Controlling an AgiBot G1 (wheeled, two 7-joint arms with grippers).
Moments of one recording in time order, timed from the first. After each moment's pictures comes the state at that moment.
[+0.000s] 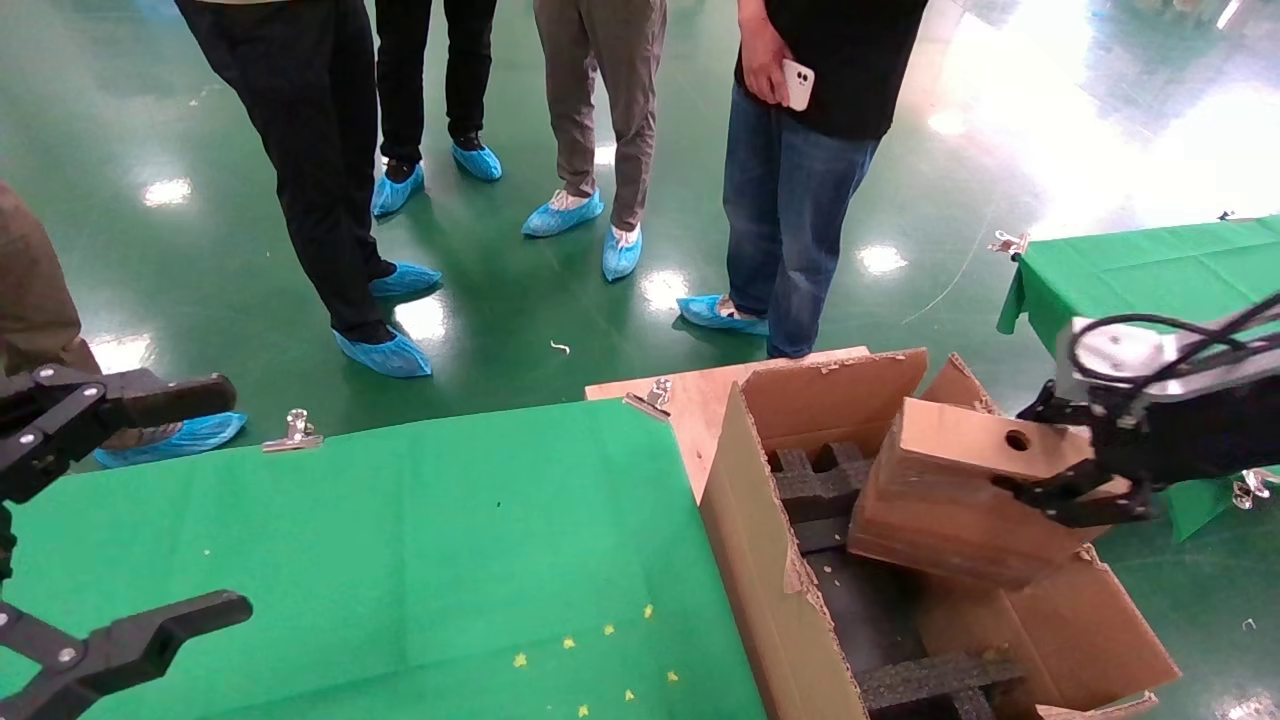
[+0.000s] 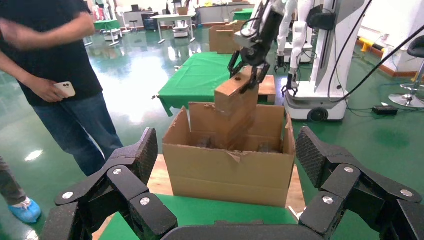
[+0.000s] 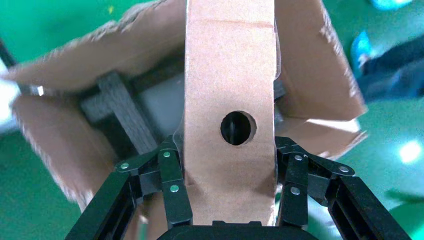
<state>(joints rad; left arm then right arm) -1.09 0.58 0.35 -1.25 0.67 1.46 -0.14 2.12 -0.31 -1.42 1.01 -1.38 -1.47 0.30</state>
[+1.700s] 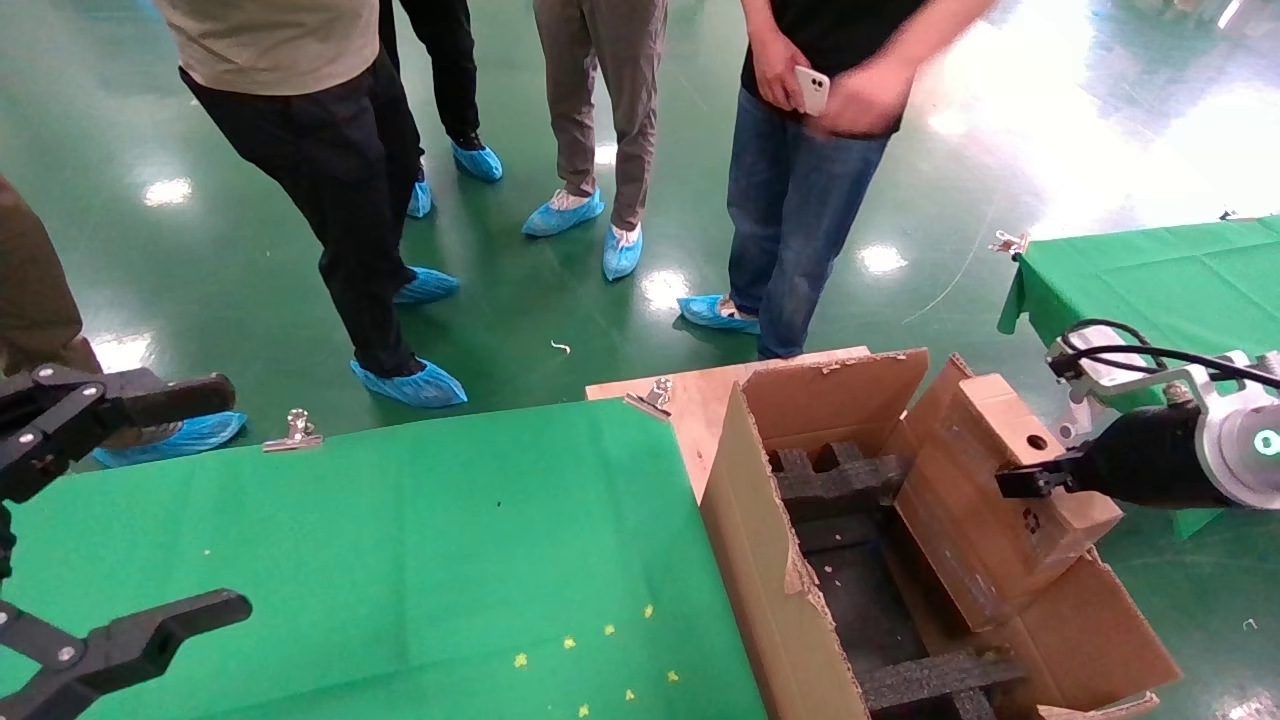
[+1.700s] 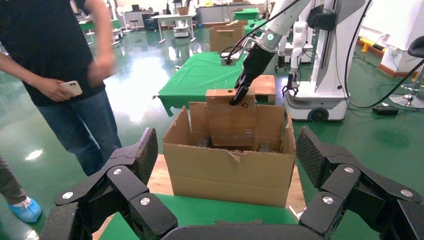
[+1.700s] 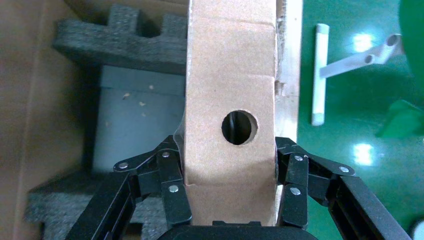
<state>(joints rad) -1.09 0.58 0.35 -1.25 0.67 1.46 -0.14 1.89 -0.25 -1.56 1.35 -1.77 -0.97 1.55</state>
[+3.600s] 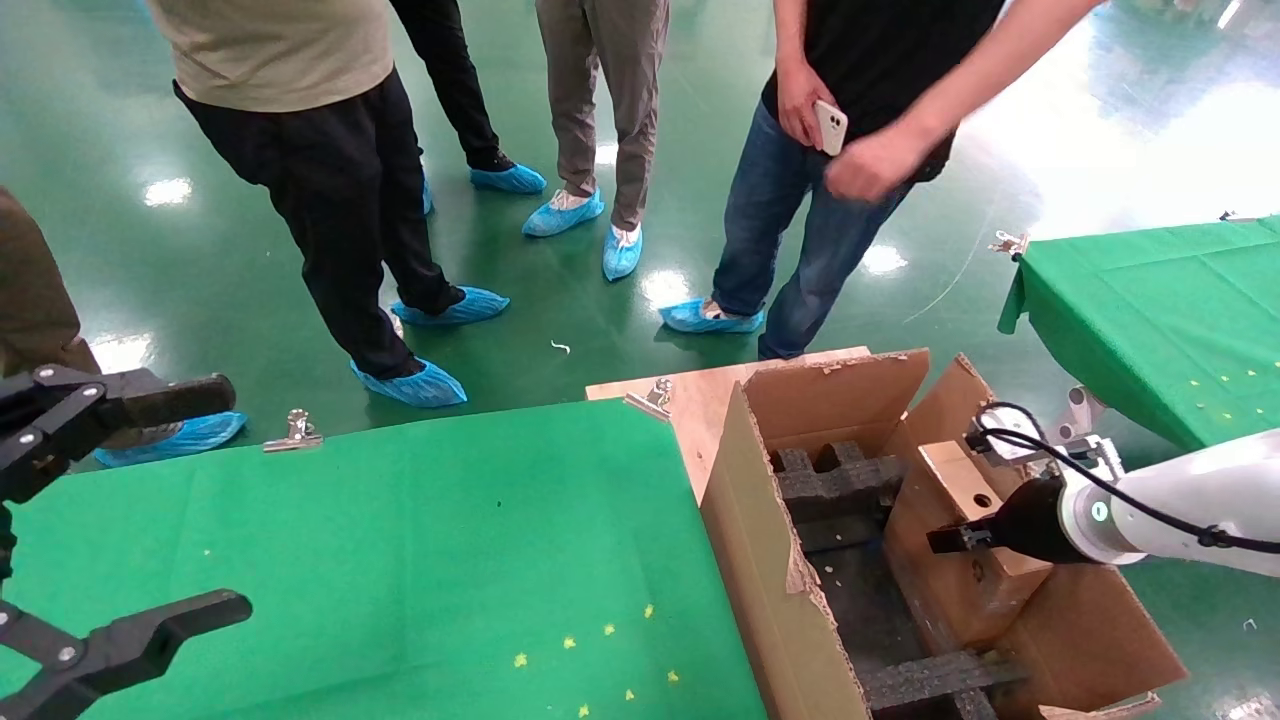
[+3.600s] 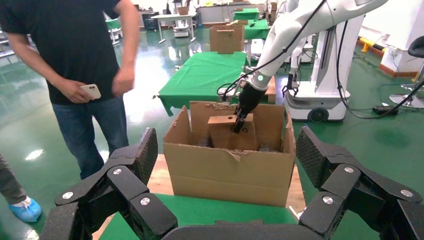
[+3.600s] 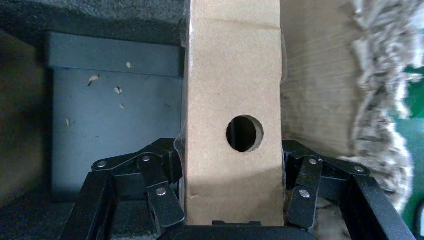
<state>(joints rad) -1.09 0.58 0.35 -1.25 0.67 1.46 -0.14 1.60 -0.48 -1.67 1.12 -1.86 -0.69 1.74</state>
